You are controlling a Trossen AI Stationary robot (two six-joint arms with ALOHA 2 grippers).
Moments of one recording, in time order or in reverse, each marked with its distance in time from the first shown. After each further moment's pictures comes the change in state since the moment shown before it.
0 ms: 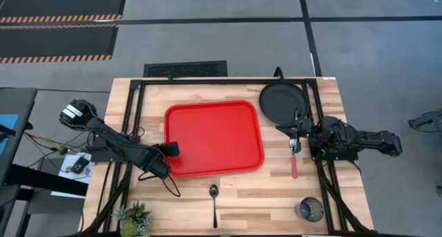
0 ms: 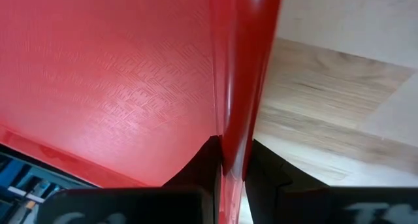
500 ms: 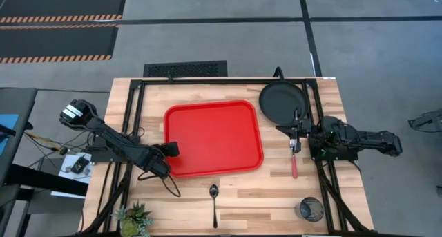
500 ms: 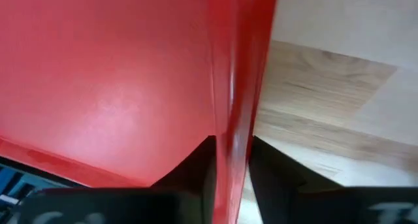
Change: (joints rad) left arm 0.000 0.001 0.000 -0.009 0.018 0.011; right arm 0.000 0.000 0.000 0.000 0.000 0.000
